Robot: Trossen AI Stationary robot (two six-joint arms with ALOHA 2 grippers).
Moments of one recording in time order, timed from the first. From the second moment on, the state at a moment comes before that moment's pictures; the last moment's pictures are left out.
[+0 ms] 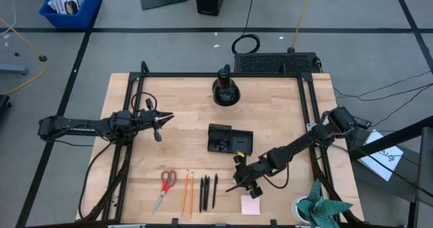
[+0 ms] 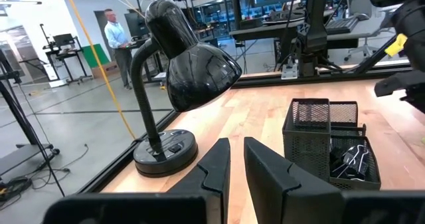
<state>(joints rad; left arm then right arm) 0.06 0.33 0.01 0.31 -0.24 0.16 0.47 1.78 0.95 -0.06 0.03 0.02</state>
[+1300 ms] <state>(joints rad) 0.06 0.33 0.01 0.29 -0.25 0.17 0.39 1.89 0.95 -0.10 -0.12 0.07</state>
